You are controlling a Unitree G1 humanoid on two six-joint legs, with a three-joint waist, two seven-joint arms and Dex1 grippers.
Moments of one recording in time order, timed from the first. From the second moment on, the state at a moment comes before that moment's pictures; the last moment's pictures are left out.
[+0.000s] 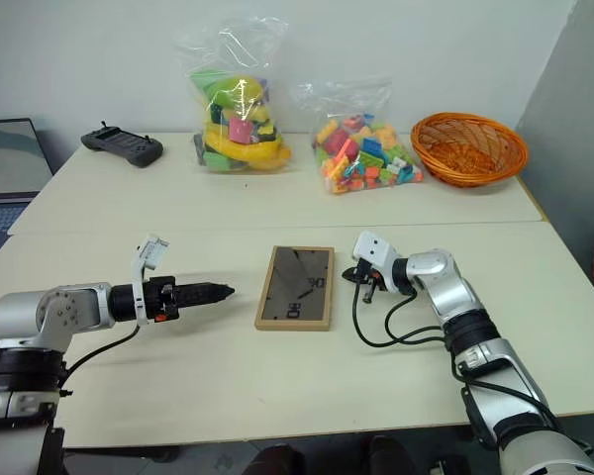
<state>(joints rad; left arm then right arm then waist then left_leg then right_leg) -0.55 0.80 0.11 0.35 -0.64 1.20 -1.15 -0.78 -0.37 0.26 0.55 -0.06 0.14 1.02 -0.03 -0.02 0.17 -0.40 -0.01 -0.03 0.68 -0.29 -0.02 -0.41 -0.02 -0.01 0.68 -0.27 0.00</state>
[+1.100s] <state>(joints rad) -0.56 0.51 0.10 0.39 -0.66 1.25 -1.02 -0.71 -0.29 0.36 0.43 -0.08 0.21 1.00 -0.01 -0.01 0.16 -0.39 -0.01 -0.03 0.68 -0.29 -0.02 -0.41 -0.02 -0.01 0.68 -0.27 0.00</state>
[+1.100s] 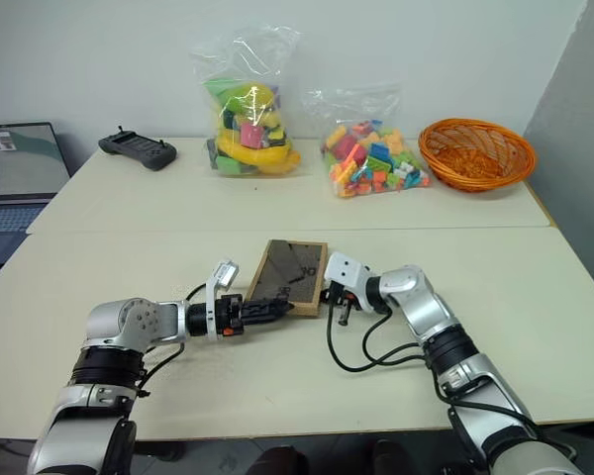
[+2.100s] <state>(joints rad) -0.54 0.36 0.31 0.04 -0.84 1.30 -0.75 -0.99 -0.42 0.03 0.22 0.39 0.87 1.06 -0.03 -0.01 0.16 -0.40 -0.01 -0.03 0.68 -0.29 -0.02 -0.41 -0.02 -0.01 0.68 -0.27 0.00</state>
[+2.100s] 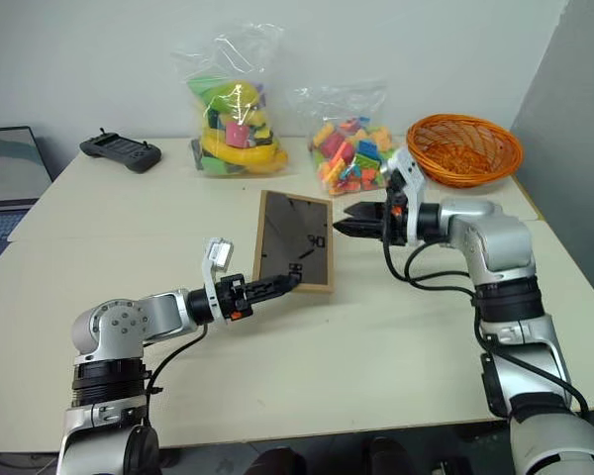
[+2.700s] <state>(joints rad) -0.53 0.38 0.25 -0.06 -0.90 1.26 -0.73 -1.09 -0.30 0.13 0.33 0.39 0.76 1.09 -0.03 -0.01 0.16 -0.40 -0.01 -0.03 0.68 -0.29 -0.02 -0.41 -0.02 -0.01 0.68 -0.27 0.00</state>
